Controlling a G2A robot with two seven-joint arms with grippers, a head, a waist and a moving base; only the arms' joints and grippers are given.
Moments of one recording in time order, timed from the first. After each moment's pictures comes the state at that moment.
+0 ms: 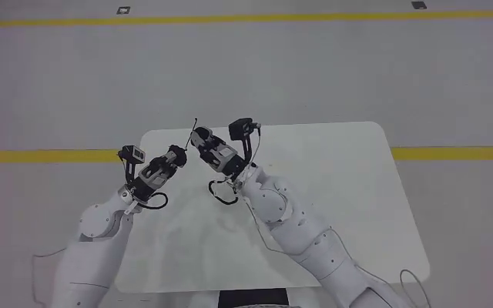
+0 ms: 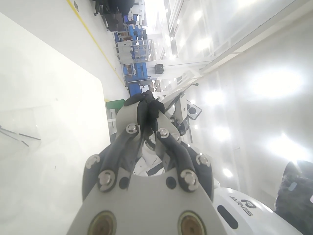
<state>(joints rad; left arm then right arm) 1.56 -1.11 -1.53 -1.56 -0.57 -0.34 -0.76 -1.17 -1.57 0.87 -1.43 -0.70 -0.28 0.05</state>
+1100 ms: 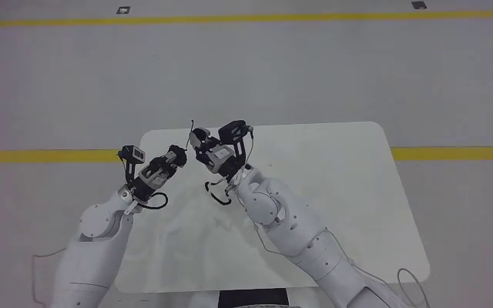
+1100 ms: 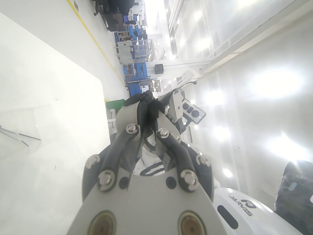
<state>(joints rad) 1.56 -1.11 -1.53 -1.56 -0.57 -0.34 -0.76 -1.16 -1.58 0.85 -1.42 -0.85 -0.21 0.00</state>
